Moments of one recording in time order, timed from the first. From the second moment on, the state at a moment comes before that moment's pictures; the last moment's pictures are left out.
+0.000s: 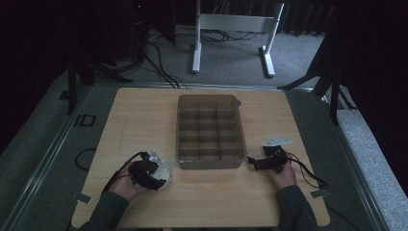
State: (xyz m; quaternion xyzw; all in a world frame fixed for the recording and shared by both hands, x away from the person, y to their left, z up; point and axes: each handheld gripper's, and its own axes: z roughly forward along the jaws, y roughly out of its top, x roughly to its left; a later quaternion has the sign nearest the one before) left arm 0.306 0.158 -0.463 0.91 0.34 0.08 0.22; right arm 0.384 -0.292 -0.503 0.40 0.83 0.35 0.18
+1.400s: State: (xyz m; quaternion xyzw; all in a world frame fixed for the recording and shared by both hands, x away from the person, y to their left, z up) left arm 0.336 0.155 -0.470 0.90 0.38 0.06 0.21; right arm 0.384 -0.292 -0.503 0.40 0.83 0.35 0.18
